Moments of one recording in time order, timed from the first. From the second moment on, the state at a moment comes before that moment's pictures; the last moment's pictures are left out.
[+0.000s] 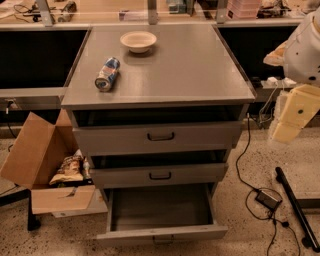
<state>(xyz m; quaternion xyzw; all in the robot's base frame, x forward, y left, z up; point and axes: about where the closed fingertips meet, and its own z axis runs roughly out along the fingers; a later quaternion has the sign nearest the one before) 0.438 -0.216 0.978 -0.60 0.78 -0.04 0.16</state>
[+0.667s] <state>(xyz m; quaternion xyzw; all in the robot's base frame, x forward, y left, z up) 0.444 -0.214 0.938 -0.62 0.77 -0.03 0.16</state>
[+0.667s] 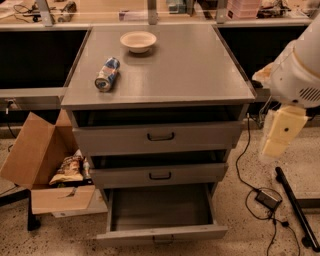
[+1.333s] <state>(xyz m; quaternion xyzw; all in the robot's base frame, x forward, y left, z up) 0.433 -0.204 0.789 -0.66 0.75 0.01 0.09</state>
